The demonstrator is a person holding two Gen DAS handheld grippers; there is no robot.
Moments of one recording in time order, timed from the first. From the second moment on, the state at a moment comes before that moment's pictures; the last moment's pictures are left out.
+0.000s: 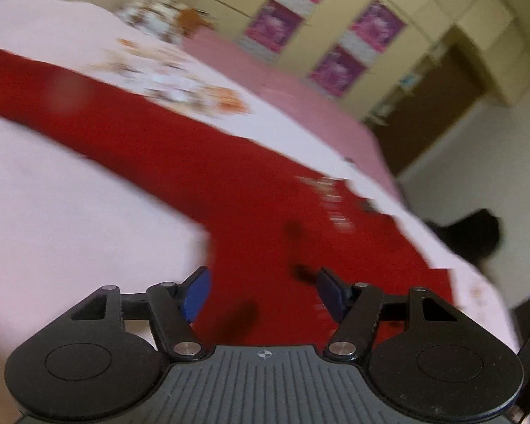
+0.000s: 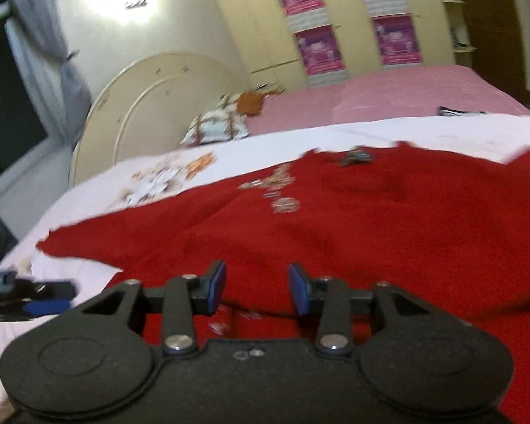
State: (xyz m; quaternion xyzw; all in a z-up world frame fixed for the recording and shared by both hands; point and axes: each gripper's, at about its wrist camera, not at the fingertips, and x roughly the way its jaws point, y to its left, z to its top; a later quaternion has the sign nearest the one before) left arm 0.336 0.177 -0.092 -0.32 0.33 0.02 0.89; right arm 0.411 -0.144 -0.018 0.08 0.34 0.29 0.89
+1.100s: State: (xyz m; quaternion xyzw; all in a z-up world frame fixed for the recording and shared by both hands) left arm 0.437 0.173 -0.106 -0.27 0.36 -0.01 0.89; right arm 0.424 -0.354 -0.119 0.57 0.35 0.13 0.73
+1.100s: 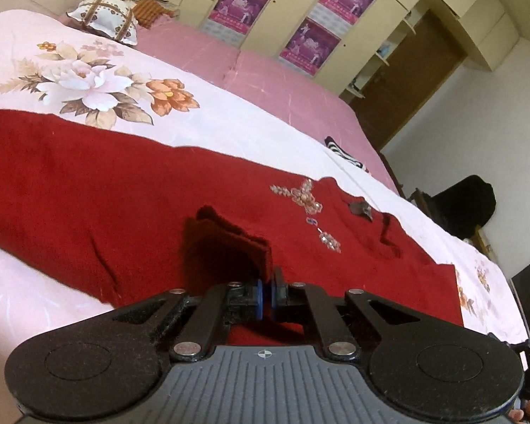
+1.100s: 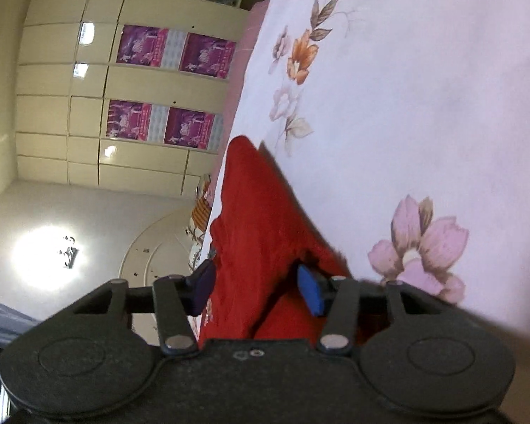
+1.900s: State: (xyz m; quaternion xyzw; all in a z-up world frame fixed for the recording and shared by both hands) left arm 0.424 0.189 -0.123 -0.27 0.36 0.04 0.89; right arm 0.445 -0.309 -0.086 0.21 0.40 0.13 0.88
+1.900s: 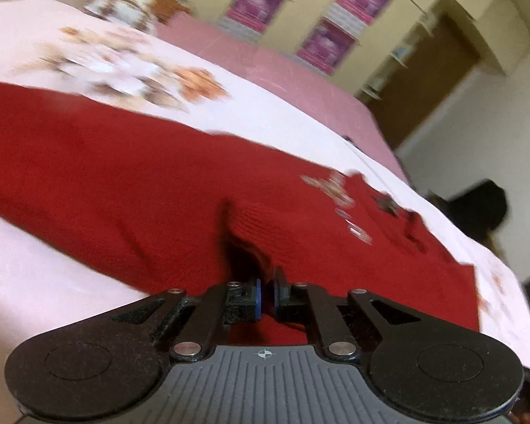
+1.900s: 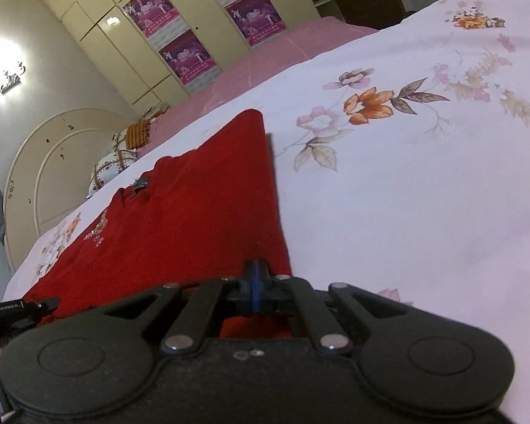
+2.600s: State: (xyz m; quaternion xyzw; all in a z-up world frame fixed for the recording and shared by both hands) left arm 0.472 0.116 -0.116 -0.06 0.34 0.02 0.94; right arm 0.548 -0.276 -0.083 0.07 0.35 0.09 0.93
